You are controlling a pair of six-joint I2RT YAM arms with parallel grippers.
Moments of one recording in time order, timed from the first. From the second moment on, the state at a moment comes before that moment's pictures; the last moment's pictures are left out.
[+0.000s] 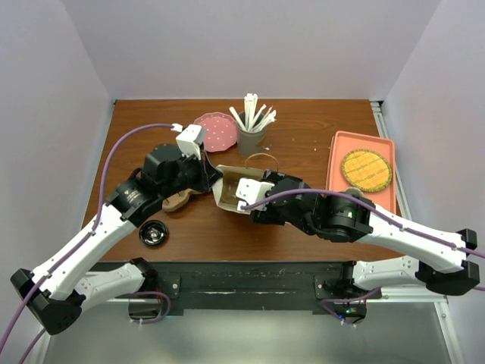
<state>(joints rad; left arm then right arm) -0.67 1.01 1.10 -0.50 0.05 -0.45 1.26 1.14 1.34 -0.88 0.53 -0.42</state>
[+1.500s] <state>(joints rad) -0.75 0.80 0.86 -0.41 0.05 -0.46 1.26 1.19 1.12 -0.76 0.45 -0.56</state>
